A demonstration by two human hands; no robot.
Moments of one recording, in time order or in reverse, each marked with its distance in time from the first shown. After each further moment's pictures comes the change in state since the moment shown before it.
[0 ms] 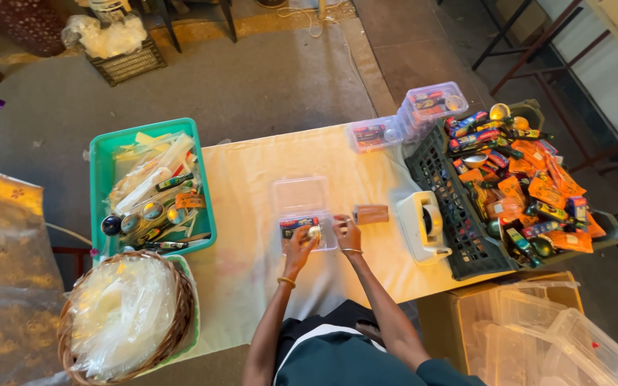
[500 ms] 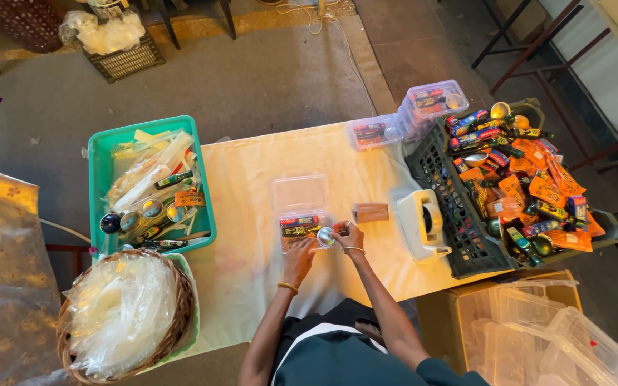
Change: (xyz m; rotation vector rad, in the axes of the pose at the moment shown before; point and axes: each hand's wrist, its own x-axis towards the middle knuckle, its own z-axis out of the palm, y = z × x) left_hand -0.029 -0.014 -0.004 0.261 -0.135 0.220; right_hand -0.003 0.023 -0.008 0.145 -0.138 0.033
